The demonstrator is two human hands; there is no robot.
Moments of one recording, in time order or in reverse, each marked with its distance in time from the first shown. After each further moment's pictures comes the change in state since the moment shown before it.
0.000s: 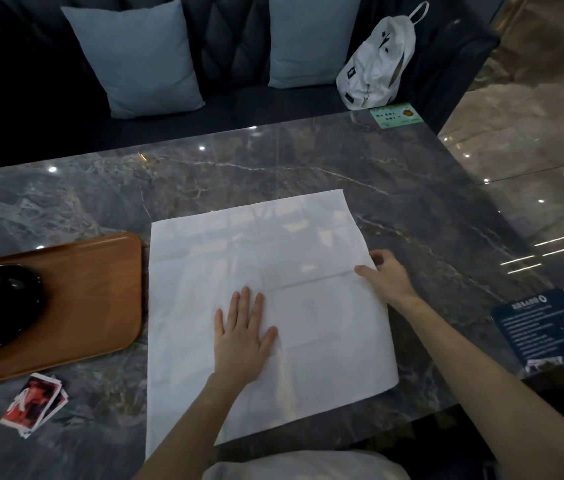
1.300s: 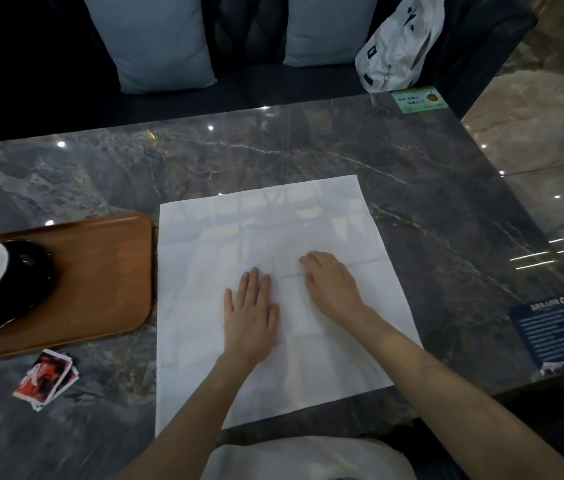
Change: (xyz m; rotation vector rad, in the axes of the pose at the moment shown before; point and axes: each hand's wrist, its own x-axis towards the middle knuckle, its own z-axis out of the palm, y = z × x) left_hand 0.008 0.011 -0.023 -0.111 -0.035 -0.057; right_hand -0.037 -0.031 0.092 -0.656 -0.168 -0.601
